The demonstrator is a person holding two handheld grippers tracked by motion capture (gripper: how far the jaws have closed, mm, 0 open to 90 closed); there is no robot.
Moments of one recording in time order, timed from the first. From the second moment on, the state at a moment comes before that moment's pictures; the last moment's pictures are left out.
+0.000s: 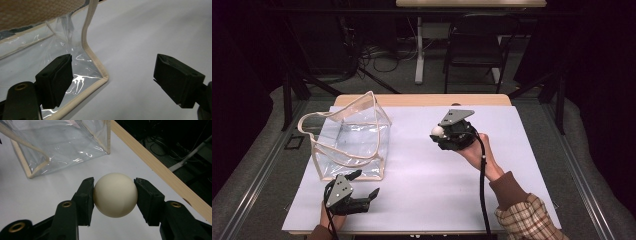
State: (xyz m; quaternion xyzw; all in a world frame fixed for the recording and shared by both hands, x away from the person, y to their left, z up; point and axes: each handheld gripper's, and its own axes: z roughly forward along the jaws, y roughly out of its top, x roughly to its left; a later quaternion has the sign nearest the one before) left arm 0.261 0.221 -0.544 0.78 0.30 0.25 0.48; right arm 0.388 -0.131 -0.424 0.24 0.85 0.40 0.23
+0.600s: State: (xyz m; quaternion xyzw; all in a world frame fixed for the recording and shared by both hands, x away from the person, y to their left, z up) left arm 0.261 0.221 -0.544 0.78 0.30 0.25 0.49; right arm 0.390 -0.127 -0.413 0.23 0.85 0.40 0.24
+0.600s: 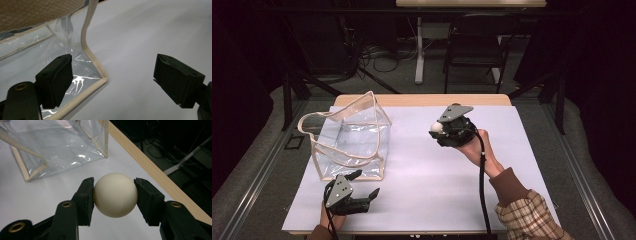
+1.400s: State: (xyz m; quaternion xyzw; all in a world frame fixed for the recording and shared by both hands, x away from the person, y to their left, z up) left arm 0.261 0.221 -0.544 0.78 0.30 0.25 0.49; right arm 0.398 -0.113 -0.397 0.22 0.86 0.39 0.25
